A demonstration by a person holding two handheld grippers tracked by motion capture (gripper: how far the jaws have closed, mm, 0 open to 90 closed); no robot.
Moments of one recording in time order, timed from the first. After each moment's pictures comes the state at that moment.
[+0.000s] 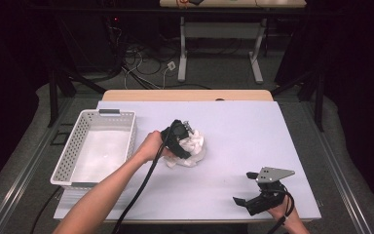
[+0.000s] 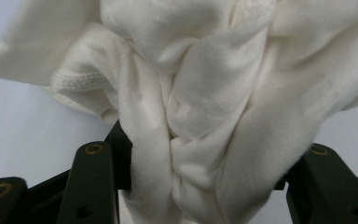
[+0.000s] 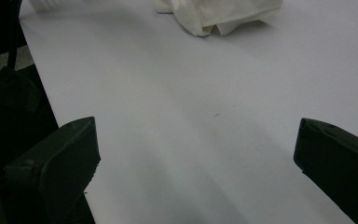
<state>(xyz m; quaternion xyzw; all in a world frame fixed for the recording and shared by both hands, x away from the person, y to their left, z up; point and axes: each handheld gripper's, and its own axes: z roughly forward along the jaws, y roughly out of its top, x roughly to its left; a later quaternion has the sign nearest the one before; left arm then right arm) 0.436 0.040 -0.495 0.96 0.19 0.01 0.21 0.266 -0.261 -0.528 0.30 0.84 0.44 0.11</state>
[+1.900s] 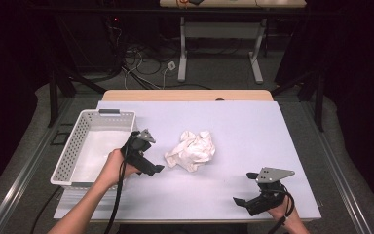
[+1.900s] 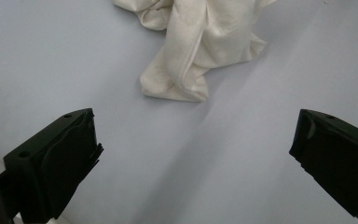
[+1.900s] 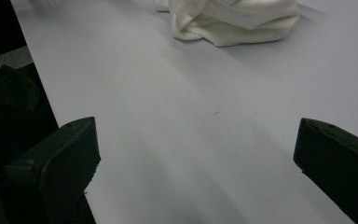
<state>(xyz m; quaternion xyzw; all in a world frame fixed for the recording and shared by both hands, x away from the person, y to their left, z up) 0.366 0.149 -0.474 0.91 0.29 0.06 0.29 0.265 -0.262 -0.528 0.30 0.84 0.44 0.11</state>
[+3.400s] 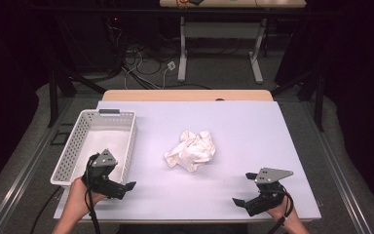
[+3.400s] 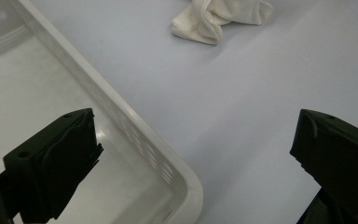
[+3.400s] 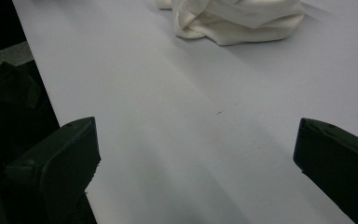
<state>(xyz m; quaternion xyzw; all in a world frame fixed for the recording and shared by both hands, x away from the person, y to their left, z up) 0.288 0.228 -0.476 0.87 0.35 0.12 0.34 0.265 -0.260 -0.528 0.29 0.84 0.43 0.11</state>
